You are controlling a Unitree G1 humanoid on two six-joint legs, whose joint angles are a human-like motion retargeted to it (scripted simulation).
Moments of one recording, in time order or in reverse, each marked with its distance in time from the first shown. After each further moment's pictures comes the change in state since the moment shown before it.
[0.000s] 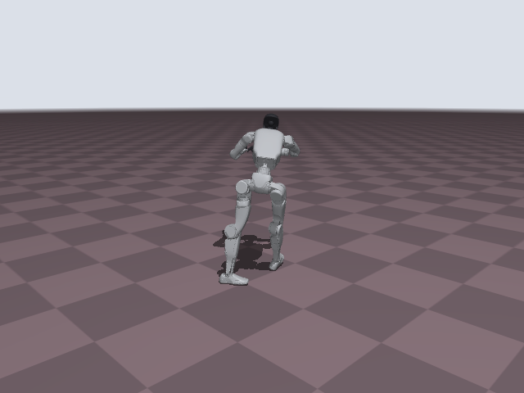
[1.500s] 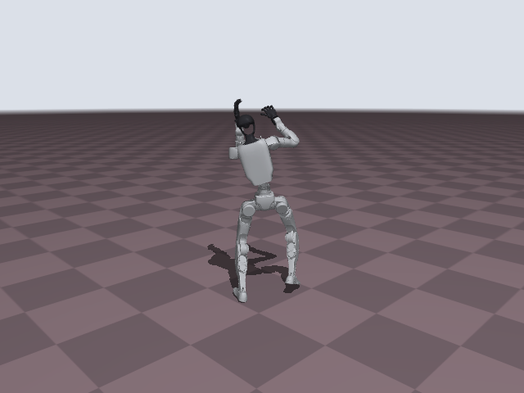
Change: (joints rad) left arm -0.332 -0.594 0.035 -0.353 -0.143 0.117 -0.281; right arm 0.948 -0.158 -1.418 -0.356 -0.004 0.289 0.583; waist -0.325 -0.159 -0.335; left_leg 0.192 0.431 1.694 0.863 -0.605 -0.265; right_leg 0.622 -0.305 -0.174 1.200 -0.517 -0.046
